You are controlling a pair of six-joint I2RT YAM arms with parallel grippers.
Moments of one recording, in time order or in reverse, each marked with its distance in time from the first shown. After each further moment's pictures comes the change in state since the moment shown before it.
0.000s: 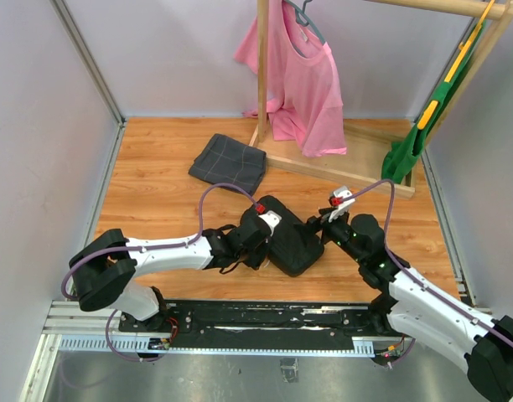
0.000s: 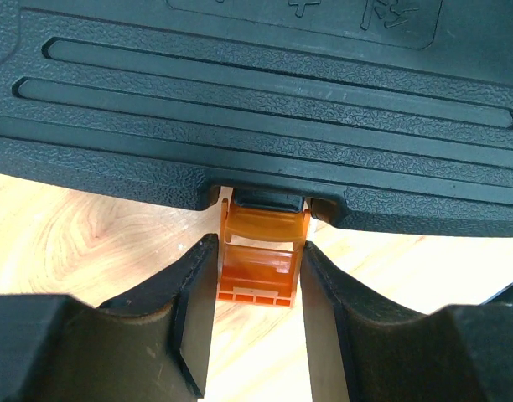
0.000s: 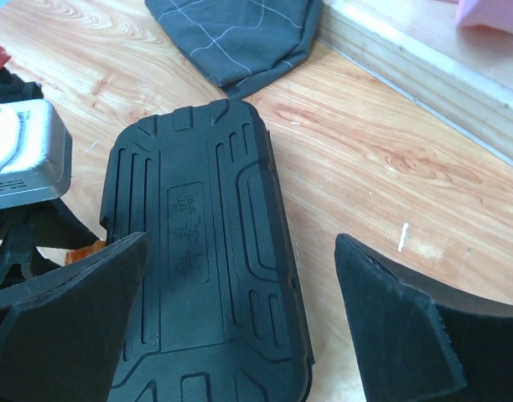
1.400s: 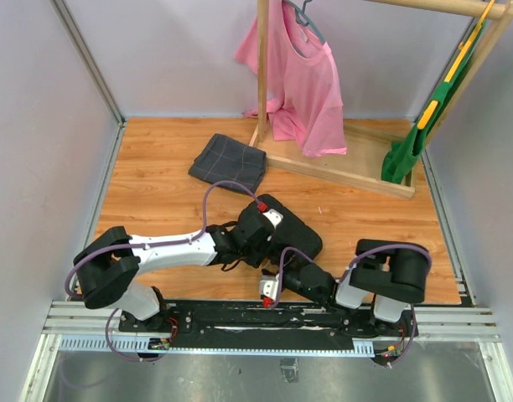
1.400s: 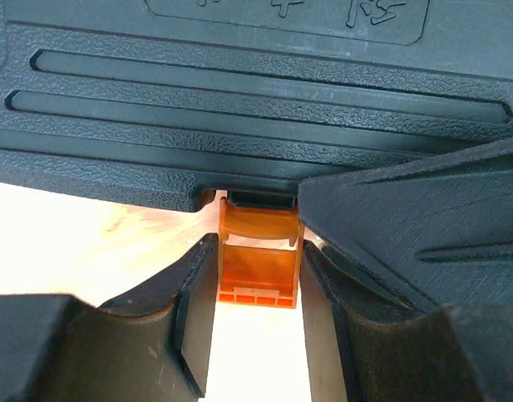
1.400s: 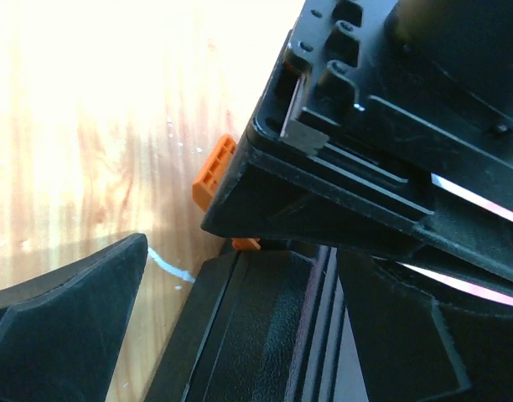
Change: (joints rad) left arm 0.003 0.033 0.059 -0.084 0.004 -0.003; right arm 0.608 0.897 -0.189 1.082 0.164 -1.029
